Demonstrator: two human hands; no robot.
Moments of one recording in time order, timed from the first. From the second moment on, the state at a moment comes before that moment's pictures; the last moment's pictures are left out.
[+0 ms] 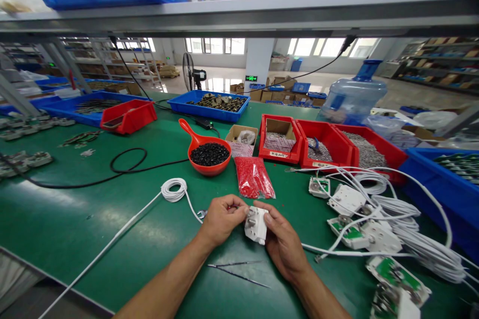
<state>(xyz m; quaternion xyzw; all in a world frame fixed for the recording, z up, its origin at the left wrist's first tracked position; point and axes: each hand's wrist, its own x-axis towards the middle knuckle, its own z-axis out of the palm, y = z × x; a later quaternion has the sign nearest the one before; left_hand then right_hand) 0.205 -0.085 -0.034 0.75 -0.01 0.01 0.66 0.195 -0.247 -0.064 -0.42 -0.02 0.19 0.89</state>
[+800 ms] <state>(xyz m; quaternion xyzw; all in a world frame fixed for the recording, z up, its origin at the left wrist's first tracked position) 0.200 -0.086 -0.037 0.85 -0.06 0.05 0.52 0.194 -0.245 -0.069 -0.50 -0.05 0.17 0.85</state>
